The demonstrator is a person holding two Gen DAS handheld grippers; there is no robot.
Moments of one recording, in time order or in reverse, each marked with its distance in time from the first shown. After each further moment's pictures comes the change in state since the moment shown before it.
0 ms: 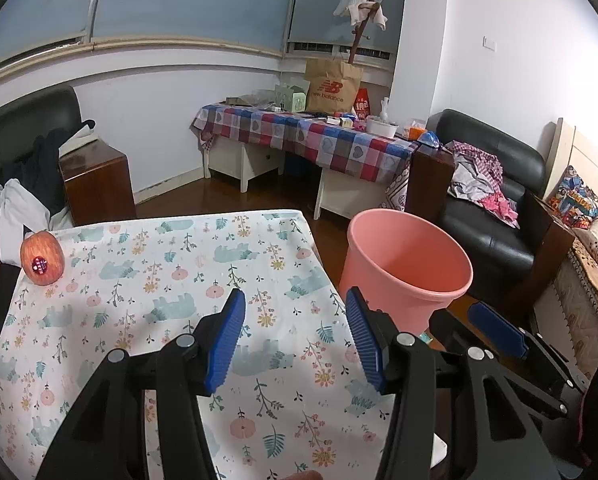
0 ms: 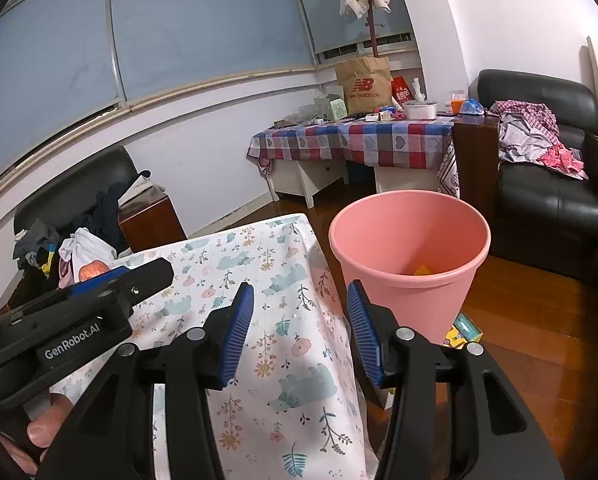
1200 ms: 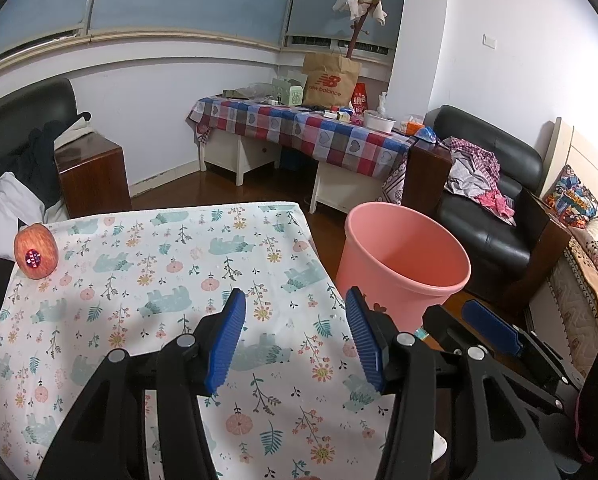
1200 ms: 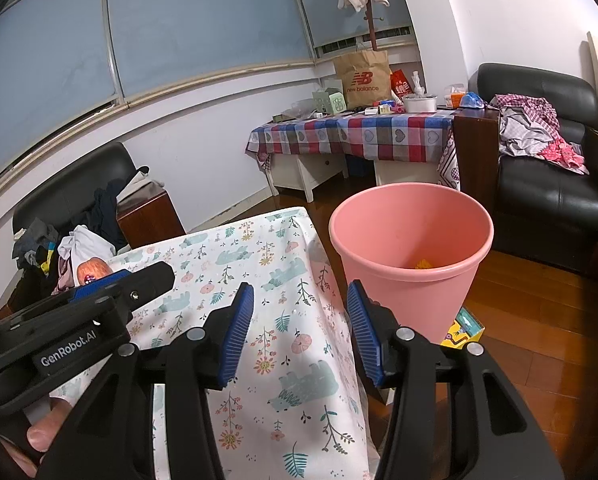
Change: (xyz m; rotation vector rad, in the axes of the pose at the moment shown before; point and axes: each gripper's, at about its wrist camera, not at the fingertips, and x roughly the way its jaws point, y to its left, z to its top) left arm 0.006 -0.001 -0.006 -0.003 0.011 -0.010; right arm 0.002 0.000 -0.002 0.004 0.010 0.001
